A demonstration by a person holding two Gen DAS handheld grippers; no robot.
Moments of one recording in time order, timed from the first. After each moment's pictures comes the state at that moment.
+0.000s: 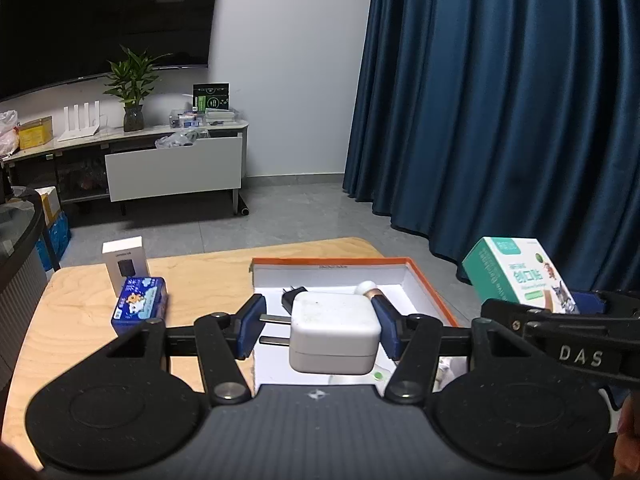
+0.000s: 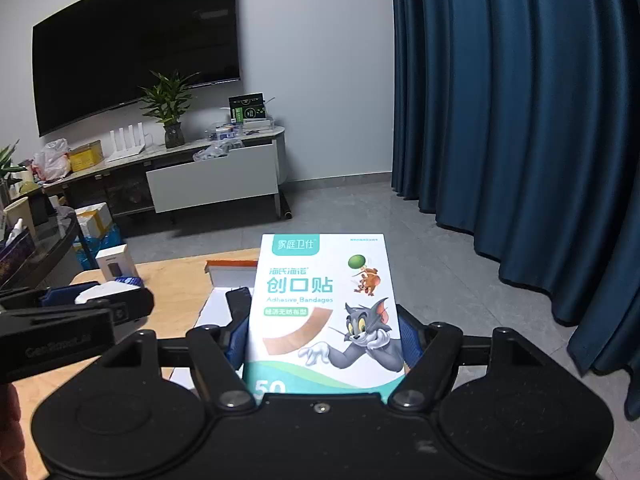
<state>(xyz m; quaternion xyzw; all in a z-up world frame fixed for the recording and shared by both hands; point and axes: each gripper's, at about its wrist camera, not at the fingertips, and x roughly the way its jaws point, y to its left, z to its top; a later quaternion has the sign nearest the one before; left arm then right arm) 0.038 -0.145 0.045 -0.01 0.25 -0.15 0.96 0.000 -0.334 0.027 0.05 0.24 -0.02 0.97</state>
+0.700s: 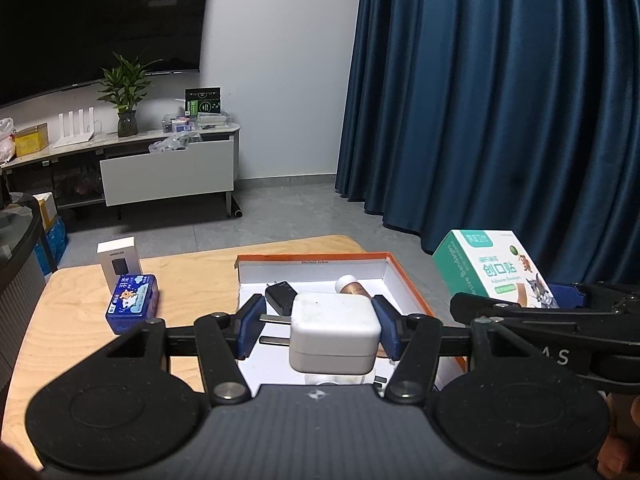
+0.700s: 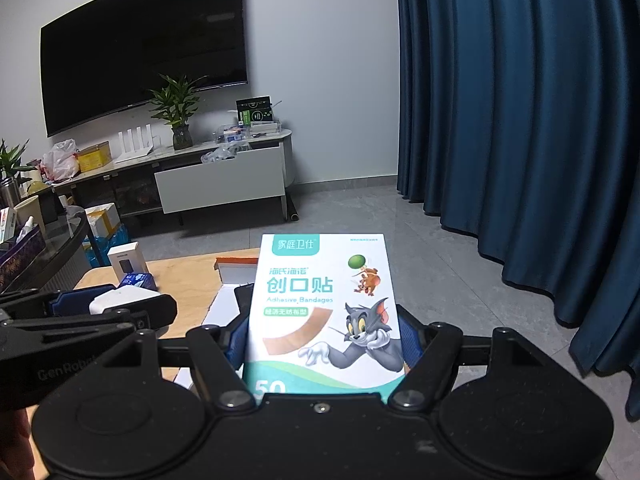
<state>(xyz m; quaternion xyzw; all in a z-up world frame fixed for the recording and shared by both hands) 0.021 -0.159 0.047 0.00 0.24 -0.16 0.96 -0.016 -0.337 0.032 0.05 0.23 -0.01 0.97</state>
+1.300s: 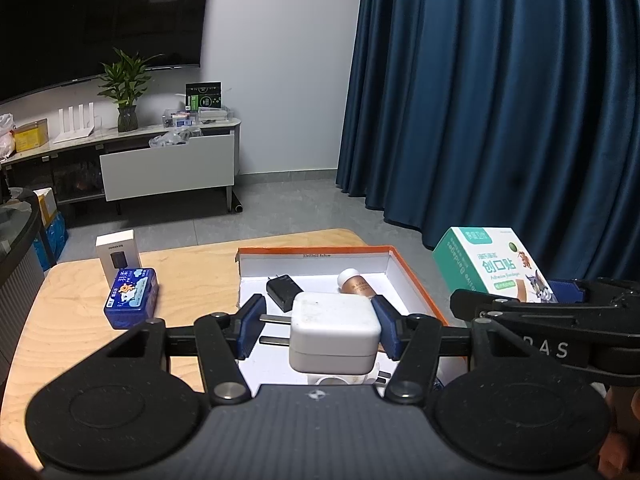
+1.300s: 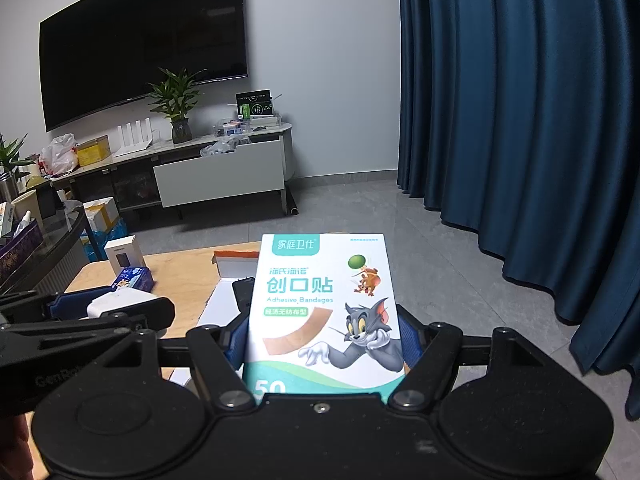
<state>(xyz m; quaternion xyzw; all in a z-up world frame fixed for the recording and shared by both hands) 0.021 -0.160 0.043 0.00 0.25 -0.16 0.96 -0.010 -0.335 0.029 0.04 0.24 -0.01 0.97</state>
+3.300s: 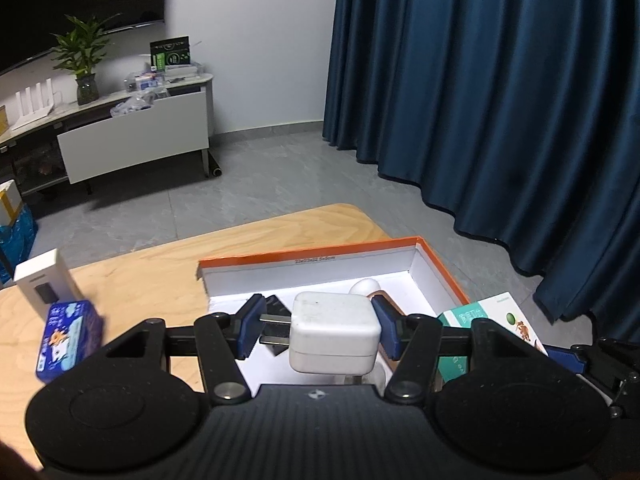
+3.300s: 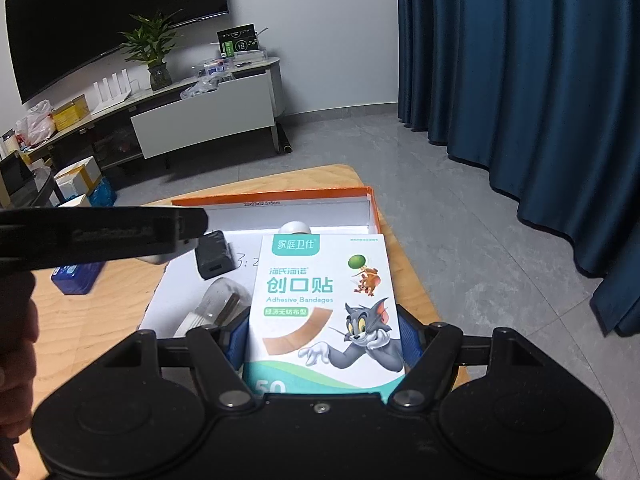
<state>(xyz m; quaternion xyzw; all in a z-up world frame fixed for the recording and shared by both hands) 0.150 -0.195 0.012 0.03 0.32 -0.18 0.93 0.093 -0.351 -0.024 0.07 0.34 -0.01 0.94</state>
